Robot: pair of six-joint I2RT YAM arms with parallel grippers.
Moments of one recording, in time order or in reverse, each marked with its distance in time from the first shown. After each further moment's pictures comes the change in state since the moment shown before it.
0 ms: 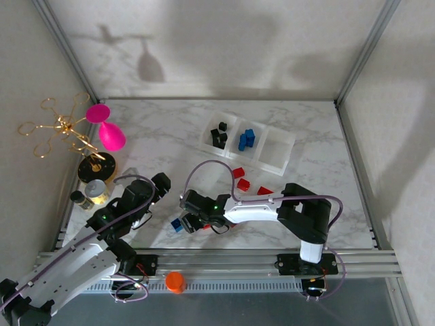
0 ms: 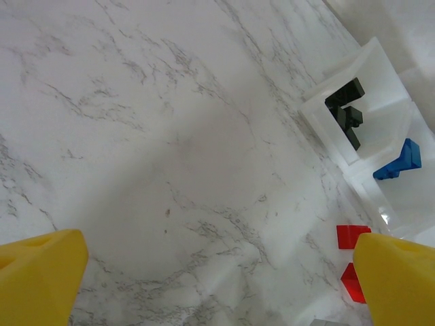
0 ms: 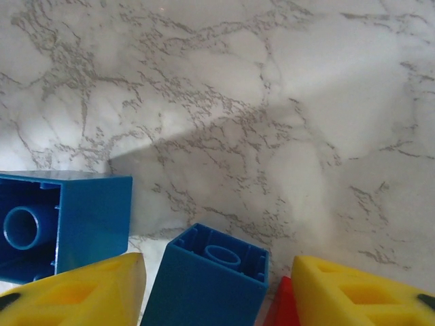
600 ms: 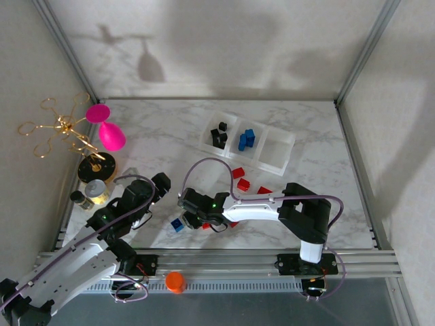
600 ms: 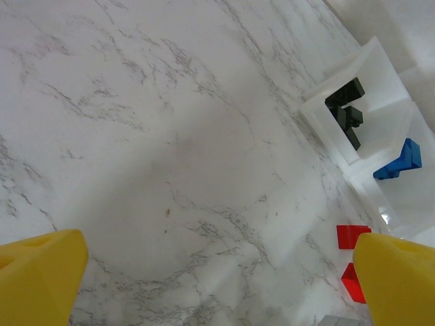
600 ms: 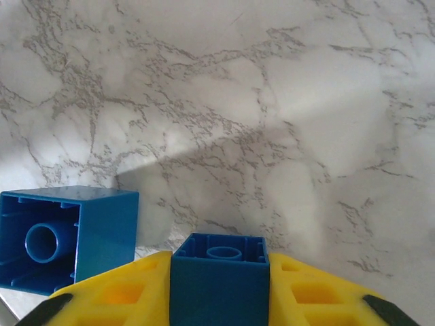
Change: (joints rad) left arm 0.000 0.011 0.001 0.002 0.001 0.000; right arm -0.004 -0.005 0.042 -0.043 0.027 -0.005
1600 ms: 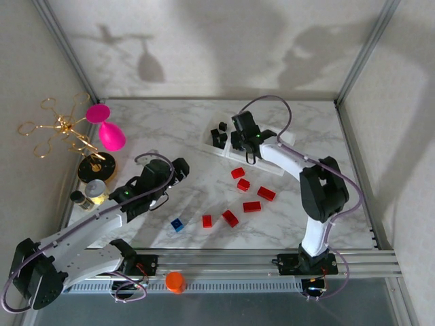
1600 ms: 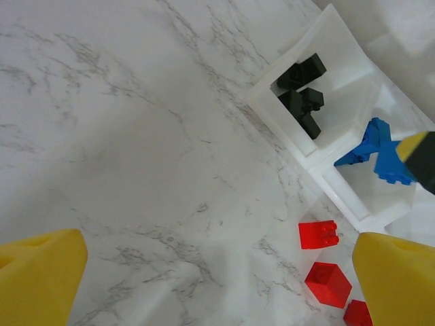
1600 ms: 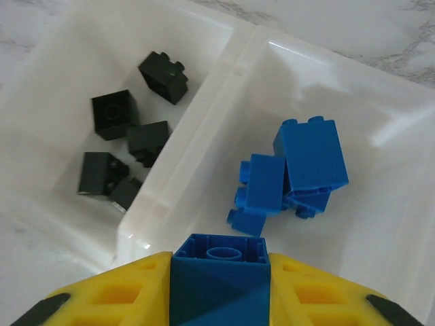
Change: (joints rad) left arm 0.000 0.367 0.157 0.233 0.095 0.087; right arm -0.678 0.034 0.267 -0.037 0.170 -0.153
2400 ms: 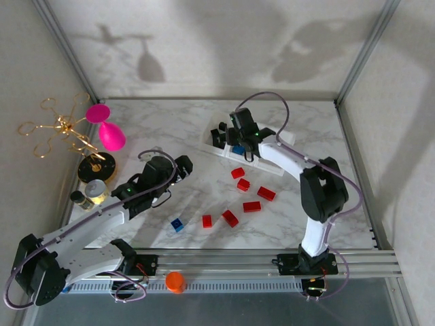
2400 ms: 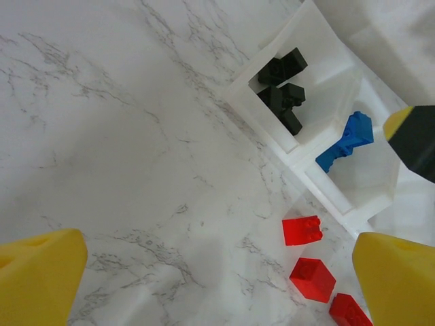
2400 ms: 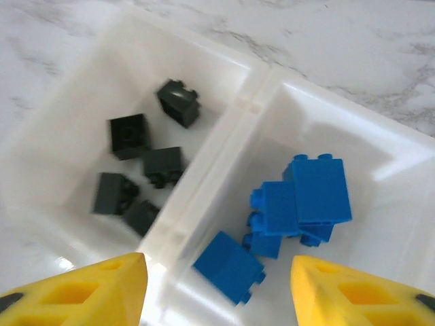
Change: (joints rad) left arm 0.002 0.023 0.023 0.027 0.033 0.019; right arm 0.030 -0.043 0.013 0.015 0.002 -0.051
